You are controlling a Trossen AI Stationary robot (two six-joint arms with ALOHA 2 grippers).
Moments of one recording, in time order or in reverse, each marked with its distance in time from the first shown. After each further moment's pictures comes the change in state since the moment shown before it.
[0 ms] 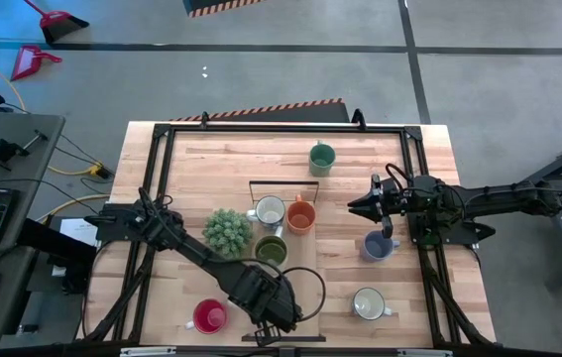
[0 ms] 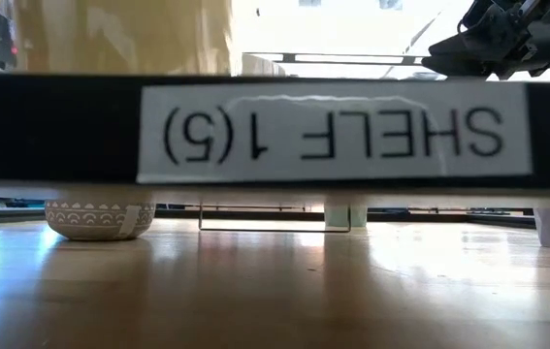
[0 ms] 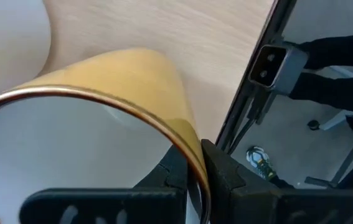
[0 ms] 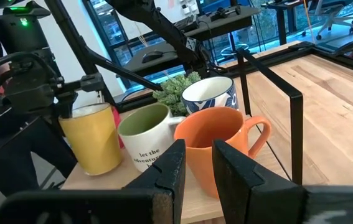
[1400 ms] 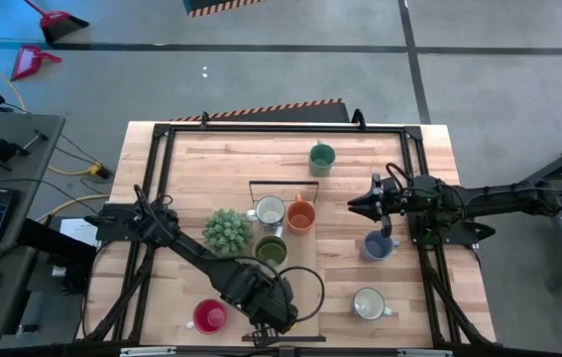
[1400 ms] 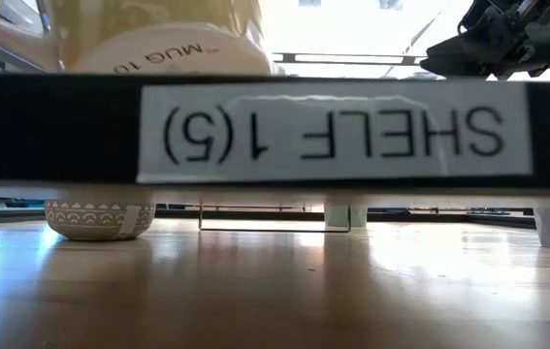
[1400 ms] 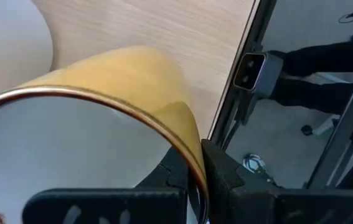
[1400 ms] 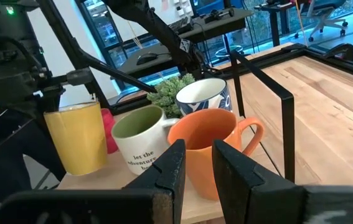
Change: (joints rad) left arm -0.013 -0.043 0.000 0.017 -0.030 0.014; right arm 0.000 0.000 0.000 -0.001 0.026 0.000
